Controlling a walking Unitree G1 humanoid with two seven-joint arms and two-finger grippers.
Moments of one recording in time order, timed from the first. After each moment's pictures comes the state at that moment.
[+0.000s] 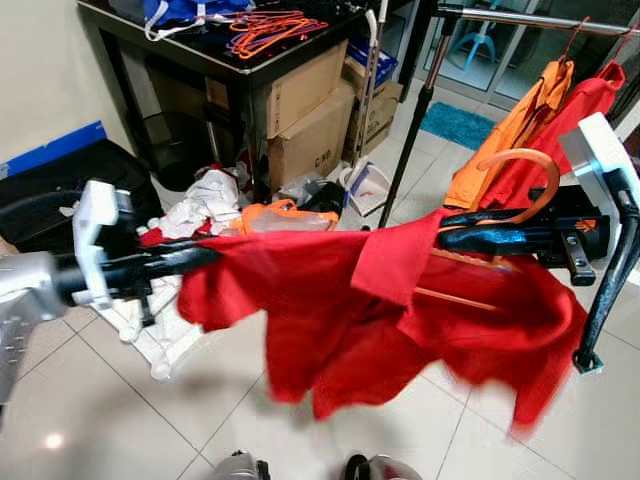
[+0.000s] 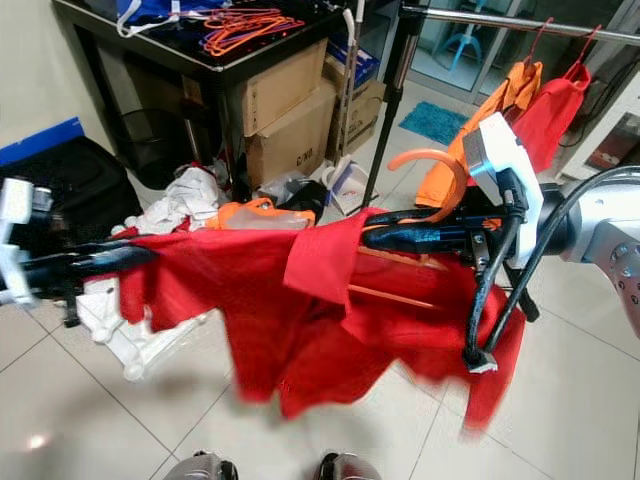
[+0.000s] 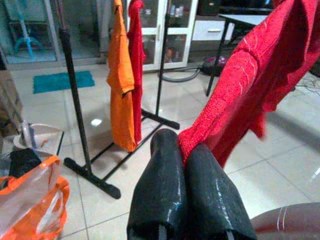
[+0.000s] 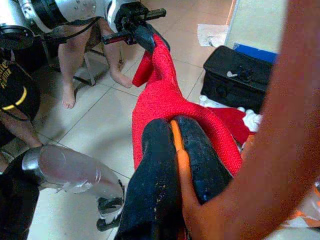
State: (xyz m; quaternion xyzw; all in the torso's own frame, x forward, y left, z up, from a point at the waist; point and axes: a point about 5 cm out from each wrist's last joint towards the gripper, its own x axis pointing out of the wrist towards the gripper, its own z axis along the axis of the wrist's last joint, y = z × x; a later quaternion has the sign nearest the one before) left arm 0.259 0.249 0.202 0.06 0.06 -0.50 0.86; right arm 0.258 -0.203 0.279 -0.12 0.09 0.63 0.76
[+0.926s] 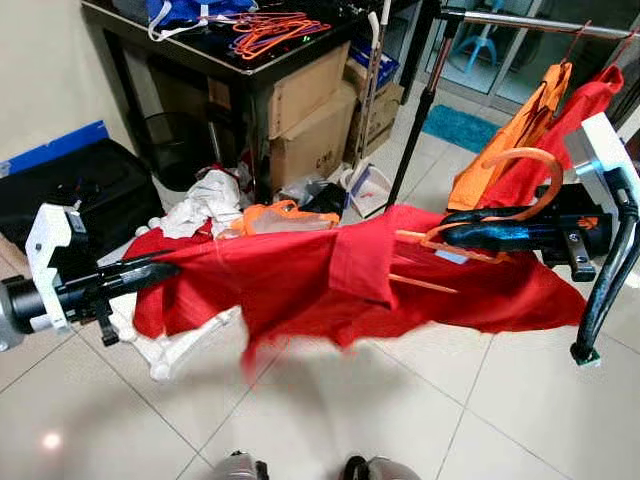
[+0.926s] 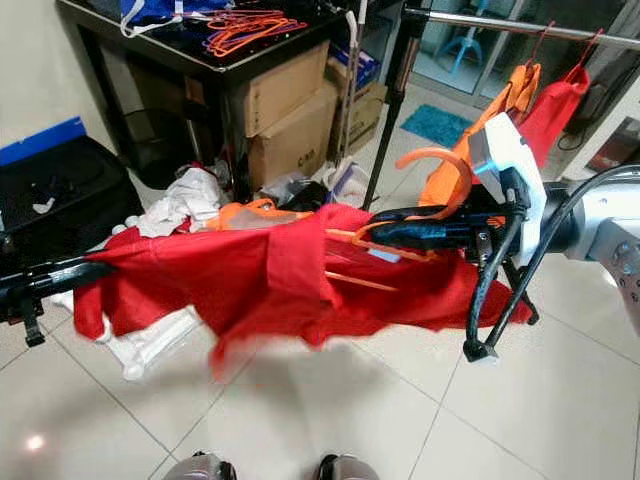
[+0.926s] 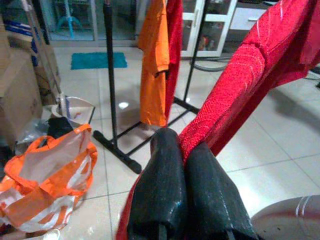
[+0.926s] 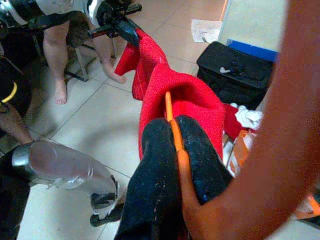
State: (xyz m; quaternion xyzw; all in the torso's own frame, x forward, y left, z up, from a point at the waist) left arm 0.240 0.282 0.188 0.07 0.08 -0.42 0.90; right arm 0.263 -0.210 0.277 -0.13 0.09 0.62 0.77
